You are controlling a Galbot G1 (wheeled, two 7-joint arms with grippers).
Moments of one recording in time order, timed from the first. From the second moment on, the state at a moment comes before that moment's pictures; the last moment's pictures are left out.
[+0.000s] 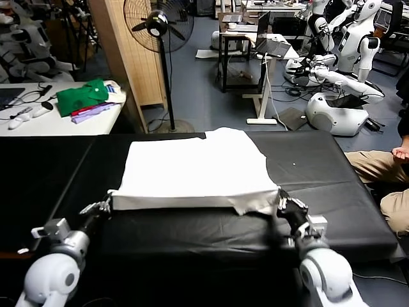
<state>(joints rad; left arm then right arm) 1.38 -1.08 -0.65 -1.99 -0.61 0.39 -0.16 -1.07 1.20 0.39 1.74 0.24 -0.36 0.06</state>
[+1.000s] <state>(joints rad) 1.20 -1.08 -0.53 -1.80 -0.55 0.40 -0.16 -1.21 1.15 0.38 1.82 0.26 -0.38 -0.01</state>
